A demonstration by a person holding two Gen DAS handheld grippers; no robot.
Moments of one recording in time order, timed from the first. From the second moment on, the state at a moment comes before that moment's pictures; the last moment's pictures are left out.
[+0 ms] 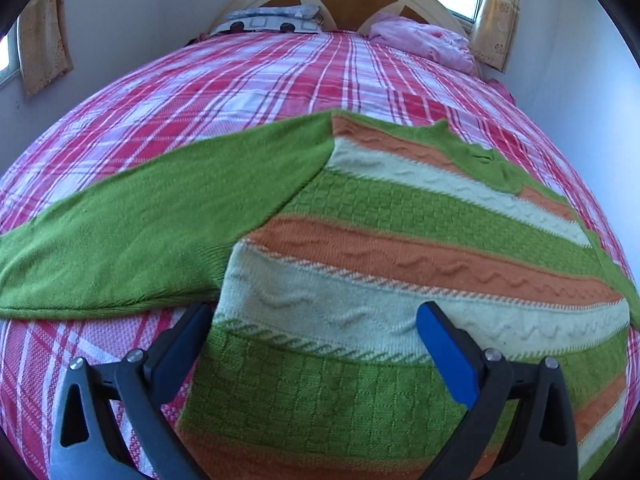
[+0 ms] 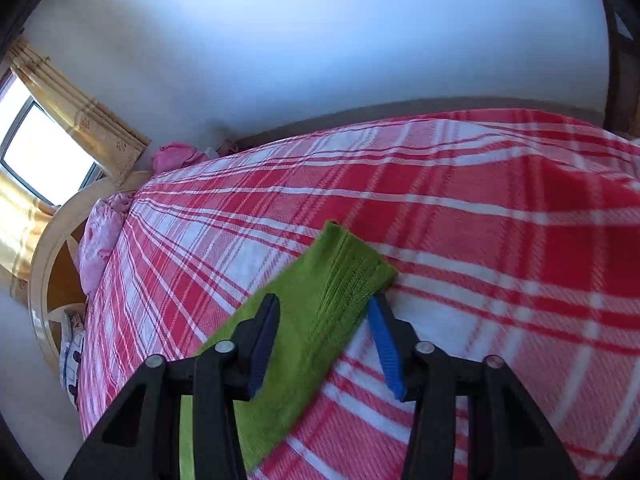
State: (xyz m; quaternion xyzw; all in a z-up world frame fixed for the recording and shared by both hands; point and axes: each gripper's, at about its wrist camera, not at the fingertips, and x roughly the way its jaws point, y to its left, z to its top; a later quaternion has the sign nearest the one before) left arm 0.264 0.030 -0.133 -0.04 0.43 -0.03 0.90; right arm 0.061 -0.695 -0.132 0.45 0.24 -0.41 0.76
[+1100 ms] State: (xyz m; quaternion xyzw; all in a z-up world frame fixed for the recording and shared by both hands) left arm 0.263 0.050 -0.134 -0.11 0.41 -0.07 0.90; right arm 0.307 -0.219 -0.070 0.18 0.36 0.07 0.91
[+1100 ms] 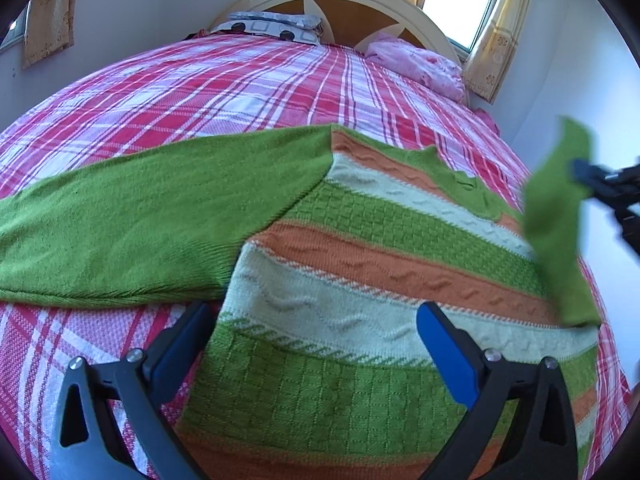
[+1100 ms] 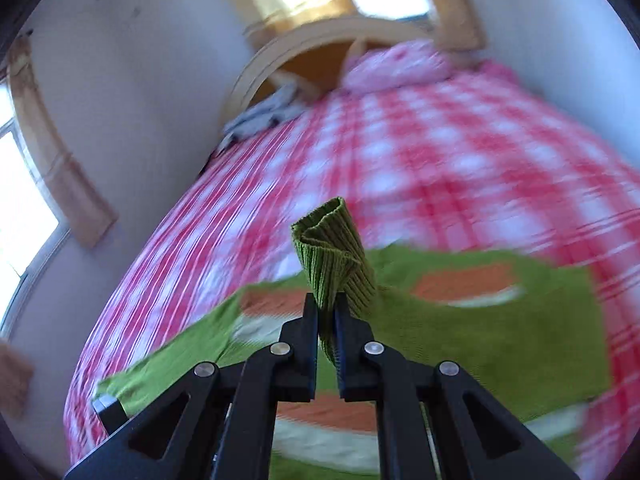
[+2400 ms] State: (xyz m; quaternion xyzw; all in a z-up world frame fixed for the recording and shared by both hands) left arm 0.263 0.061 -0.136 -0.15 0.40 -0.08 0.90; right arm 0.310 -0.181 -0.178 0.26 0.39 0.19 0.86
